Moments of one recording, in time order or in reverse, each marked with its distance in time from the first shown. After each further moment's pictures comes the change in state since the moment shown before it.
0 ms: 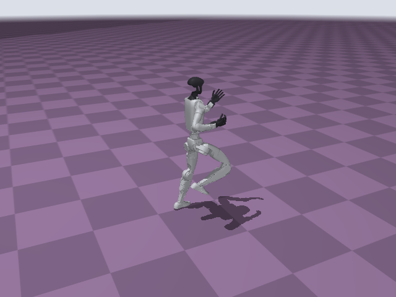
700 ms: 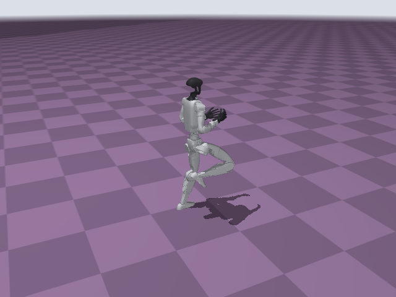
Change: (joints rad) left arm 0.503 -0.052 0.046 0.186 -0.109 0.040 -0.040; right arm -0.399 0.184 0.196 0.145 -0.294 0.043 -0.127; waist 0.068 0.031 0.051; left_leg -0.016 -0.028 -0.078 0.102 -0.171 0.023; right_leg -0.060 -0.038 -0.054 0.348 -0.001 0.050
